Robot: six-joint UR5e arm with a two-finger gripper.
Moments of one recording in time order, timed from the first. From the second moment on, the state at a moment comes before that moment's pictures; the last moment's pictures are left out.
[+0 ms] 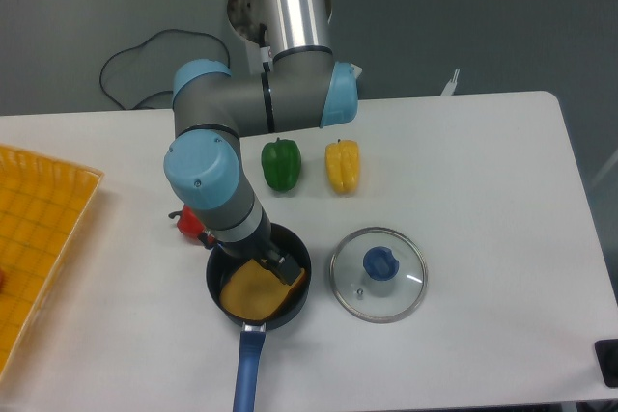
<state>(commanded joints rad) 2.21 -2.01 -1.48 -1.16 1.72 0.83</state>
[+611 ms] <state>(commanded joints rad) 2.25 -2.00 -1.52 -1.10 1.72 0.82</state>
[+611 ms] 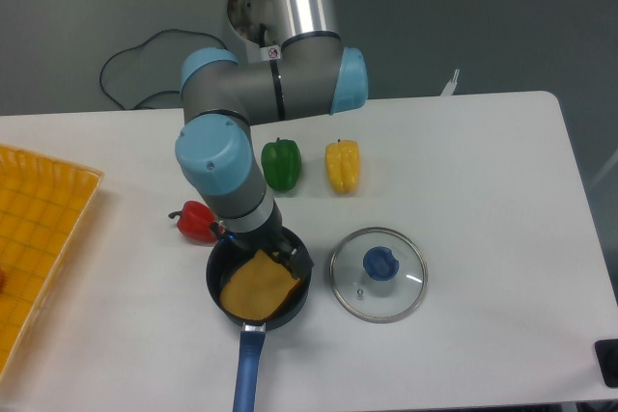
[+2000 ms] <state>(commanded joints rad) 2.45 -2.04 -1.52 -1.11 1.69 1.31</state>
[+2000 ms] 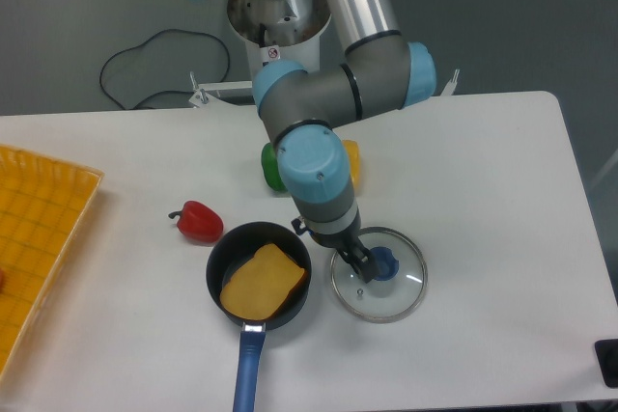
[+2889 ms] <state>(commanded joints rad) 2.52 -2.12 -1.52 -1.05 1.54 1.37</state>
